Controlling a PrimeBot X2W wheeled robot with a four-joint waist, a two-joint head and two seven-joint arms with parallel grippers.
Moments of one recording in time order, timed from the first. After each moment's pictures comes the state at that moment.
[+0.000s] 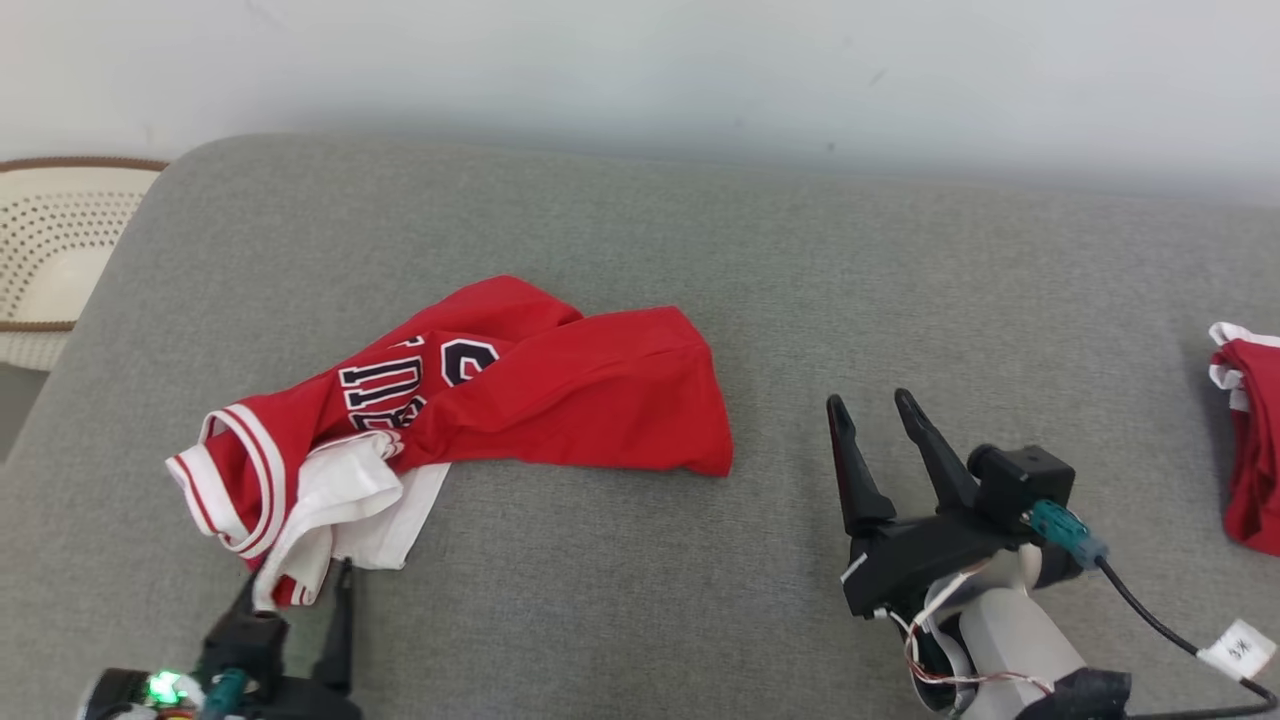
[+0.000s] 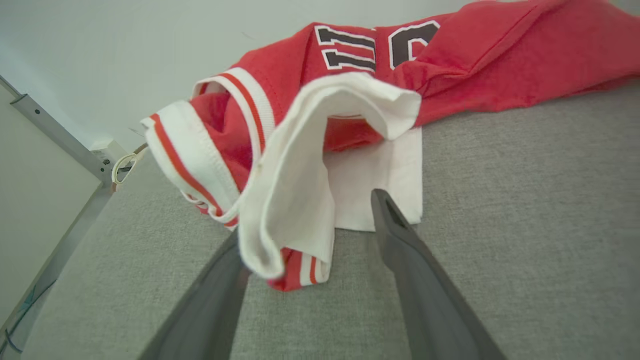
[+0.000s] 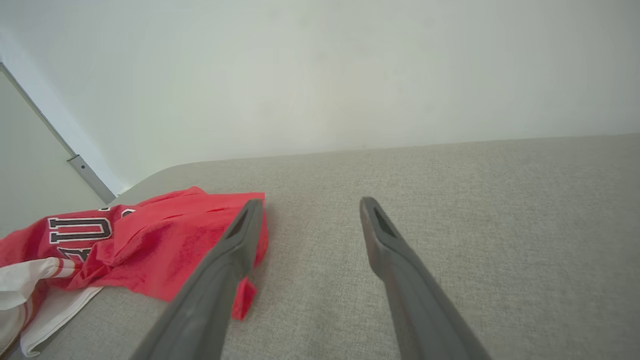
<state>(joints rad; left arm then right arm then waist) -0.30 0.25 -0.20 0.45 -0.06 0.12 -0.26 -0.41 -0.08 0.32 0.47 0.29 0.13 -0.26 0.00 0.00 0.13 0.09</state>
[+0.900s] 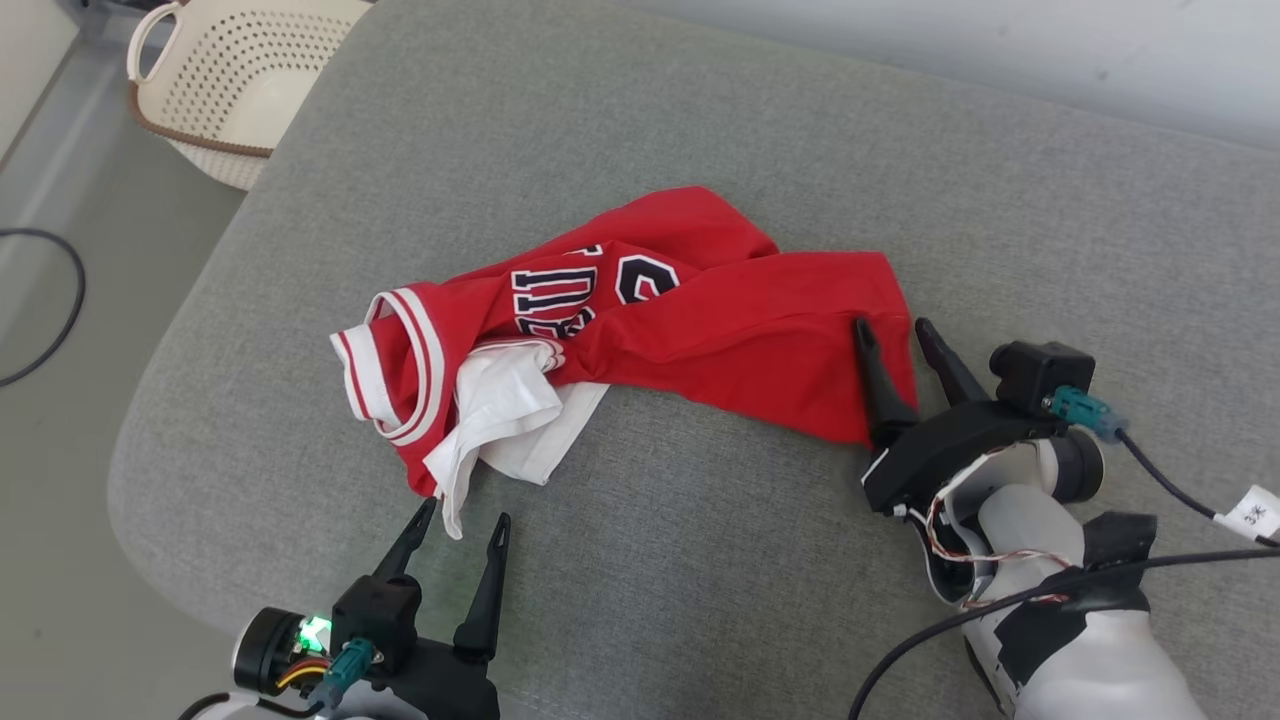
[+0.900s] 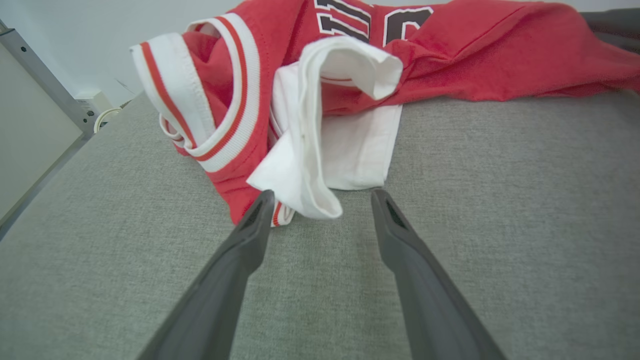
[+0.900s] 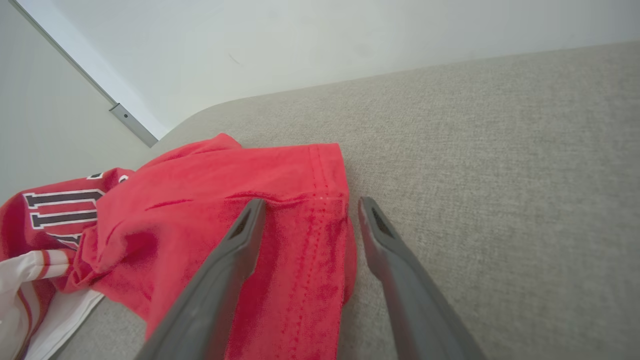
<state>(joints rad) -0.33 0.07 -0.26 0.36 -0.04 0.04 -0.26 -0.71 -0.14 0.42 0.81 0.49 0.13 -0.26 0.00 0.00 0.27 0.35</state>
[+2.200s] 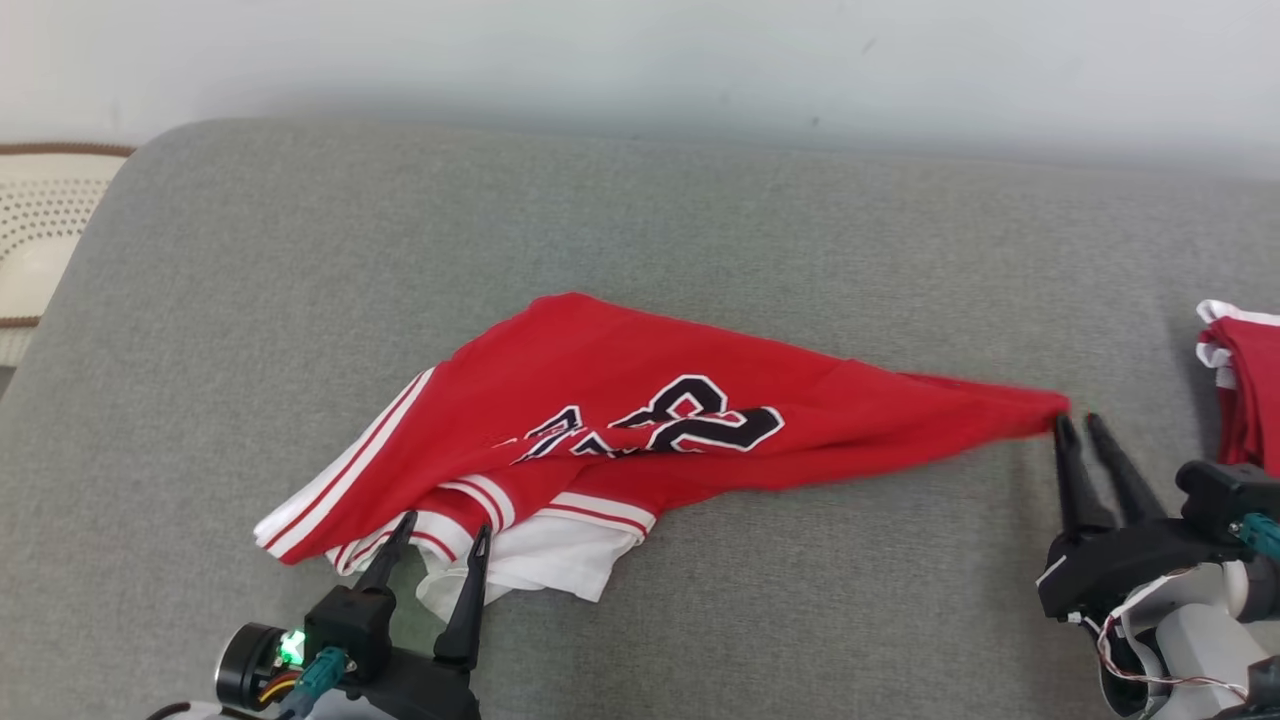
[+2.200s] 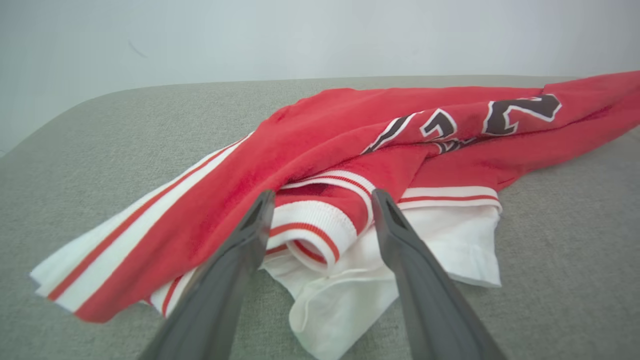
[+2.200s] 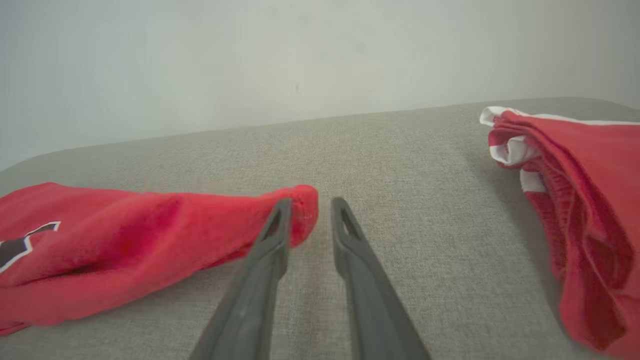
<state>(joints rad) -0.30 0.05 -0.19 0.36 -0.03 -0.01 -0.26 -0.40 -0.36 0.28 0.54 0.46 0.13 -0.26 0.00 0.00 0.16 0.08</state>
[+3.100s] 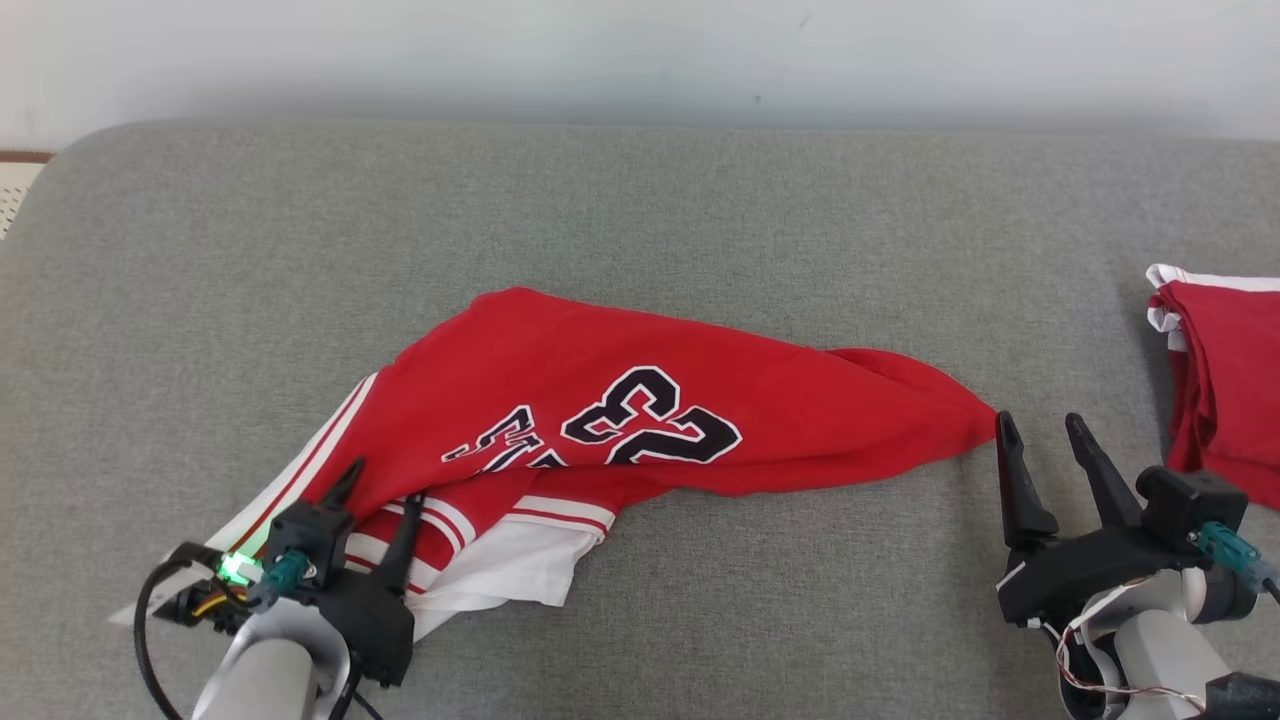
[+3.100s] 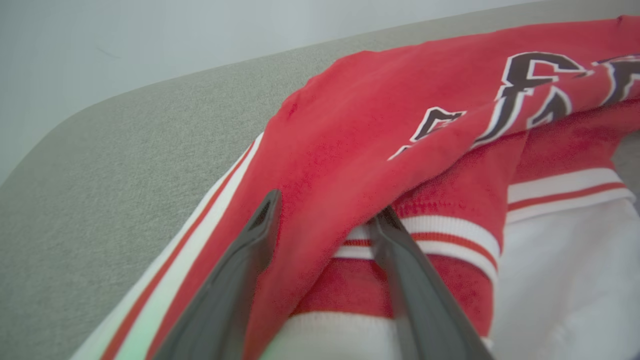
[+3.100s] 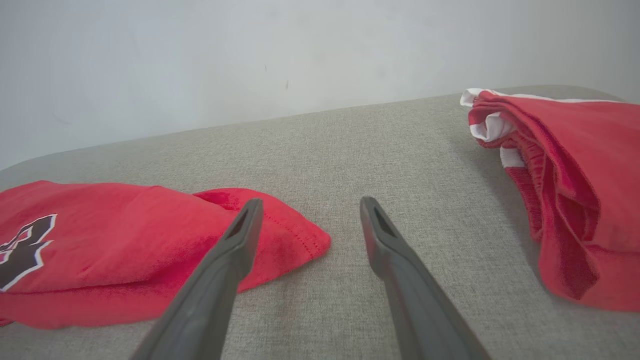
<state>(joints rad) -0.53 0.14 -0.20 0.66 0.03 -0.06 -0.26 -0.37 -0.28 0.24 0.49 0.38 0.13 -0.26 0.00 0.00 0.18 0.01</state>
